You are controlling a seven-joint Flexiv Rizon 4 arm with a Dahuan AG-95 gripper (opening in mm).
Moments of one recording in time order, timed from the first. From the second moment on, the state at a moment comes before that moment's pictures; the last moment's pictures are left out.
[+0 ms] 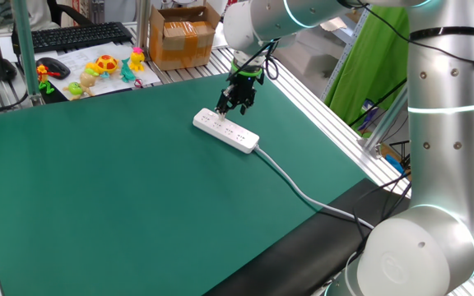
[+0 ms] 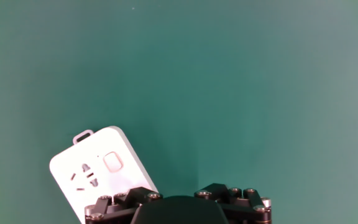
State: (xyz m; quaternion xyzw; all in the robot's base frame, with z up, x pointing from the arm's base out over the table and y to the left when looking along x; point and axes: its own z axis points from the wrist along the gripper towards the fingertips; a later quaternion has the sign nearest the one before) arm 0.660 -0.195 0.024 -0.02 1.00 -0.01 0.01
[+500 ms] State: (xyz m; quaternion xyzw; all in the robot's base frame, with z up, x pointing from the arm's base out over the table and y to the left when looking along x) arm 0.664 -0.195 0.023 -0.04 1.00 -0.01 0.00
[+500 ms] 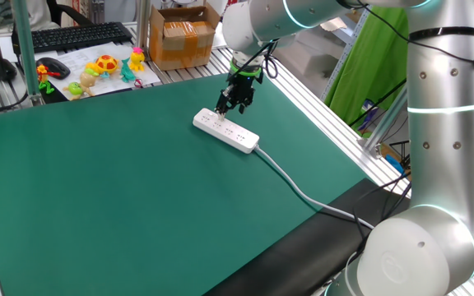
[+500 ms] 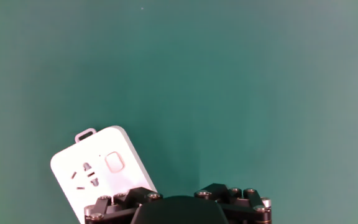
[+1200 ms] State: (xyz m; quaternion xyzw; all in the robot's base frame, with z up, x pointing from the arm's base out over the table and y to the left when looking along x) arm 0.667 -0.196 0.021 -0.04 1.00 -0.01 0.00
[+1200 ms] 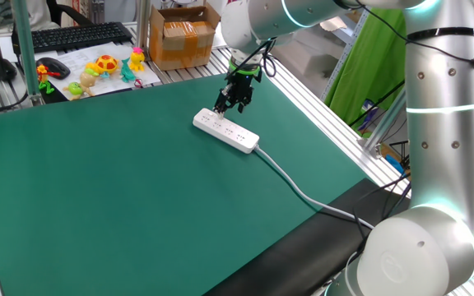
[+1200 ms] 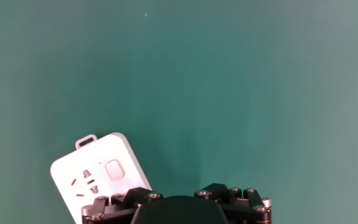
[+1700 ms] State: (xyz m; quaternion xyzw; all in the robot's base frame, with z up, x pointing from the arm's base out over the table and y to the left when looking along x) arm 0.668 -0.198 0.025 -0.07 1.00 -0.01 0.00
